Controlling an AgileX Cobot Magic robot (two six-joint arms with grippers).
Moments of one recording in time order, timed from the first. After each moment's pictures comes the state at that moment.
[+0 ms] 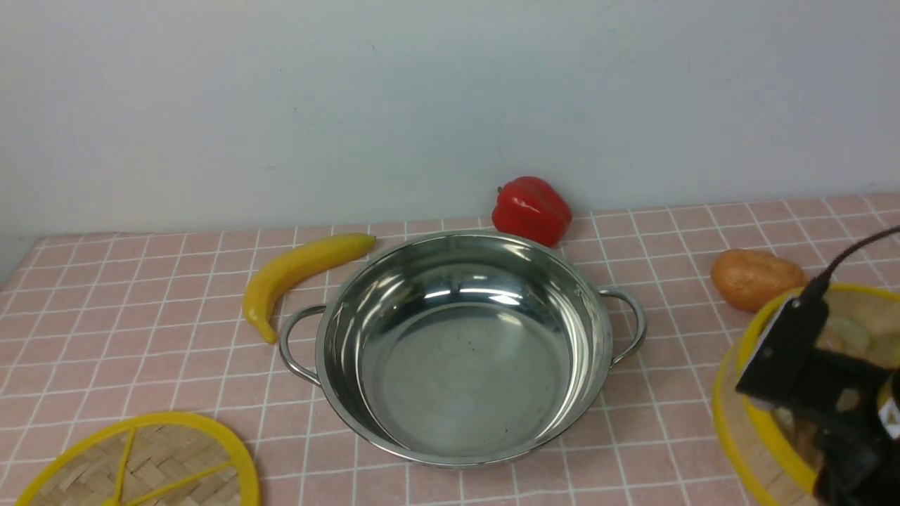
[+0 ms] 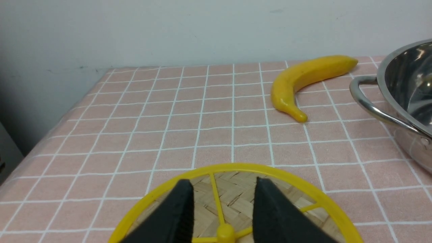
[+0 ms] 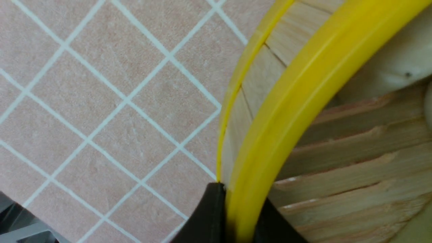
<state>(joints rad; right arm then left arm) 0.53 1.29 -0.83 -0.08 1.19 -0.19 0.12 0.00 0.01 0.04 0.34 0.03</state>
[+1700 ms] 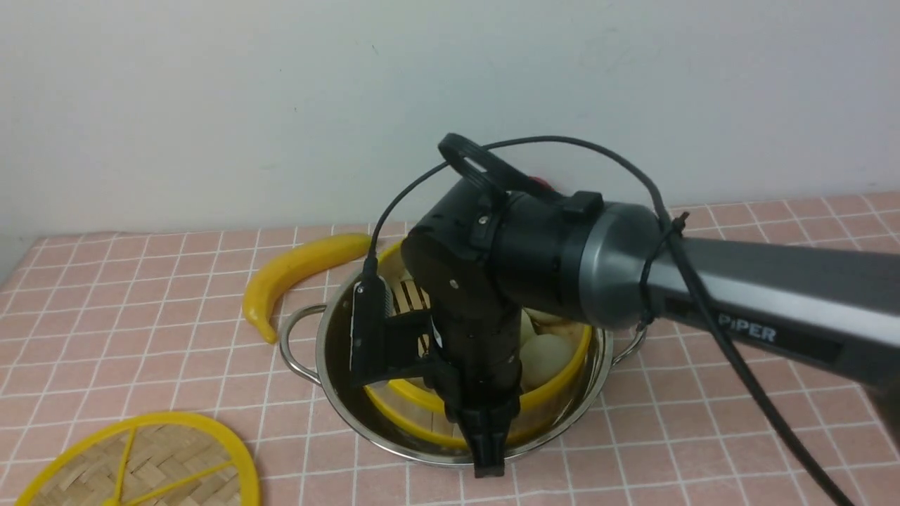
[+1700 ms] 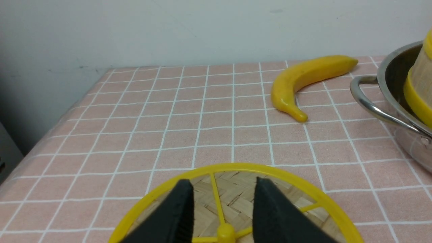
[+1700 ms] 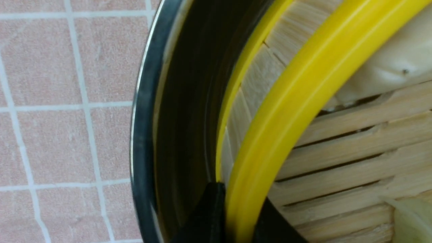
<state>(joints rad) 0.88 2.10 -1.72 -0.10 1.26 -0.59 0.12 0.00 0.01 0.04 0.34 0.03</state>
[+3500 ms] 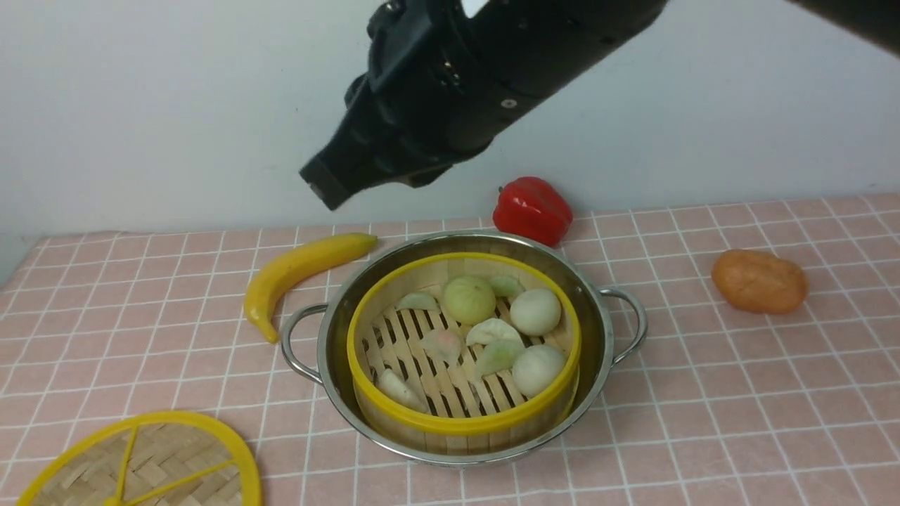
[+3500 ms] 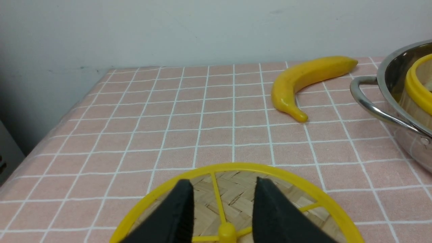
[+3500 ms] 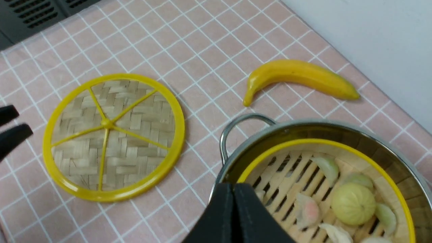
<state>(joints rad) 0.88 1.67 -1.88 0.05 1.15 0.04 0.12 0.00 0.01 0.04 0.34 0.03</state>
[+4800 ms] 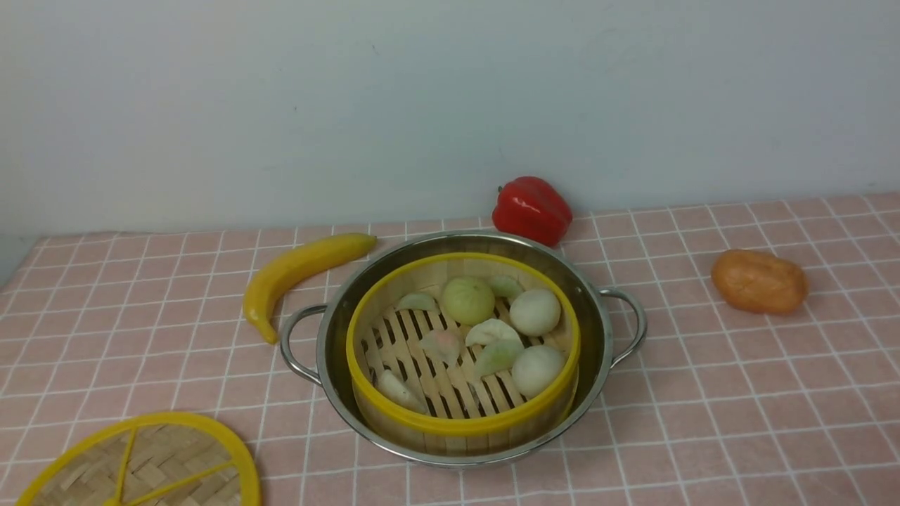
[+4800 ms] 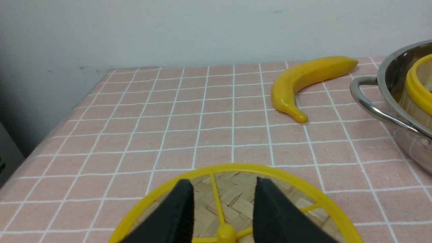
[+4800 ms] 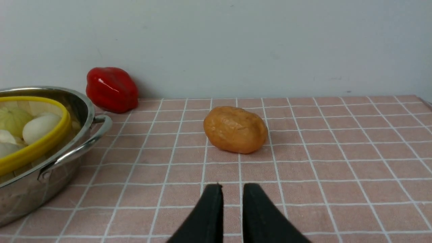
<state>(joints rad) 0.08 0.00 0.01 -0.11 0.32 0.26 0.12 0.00 0.01 0.04 0.34 0.03</state>
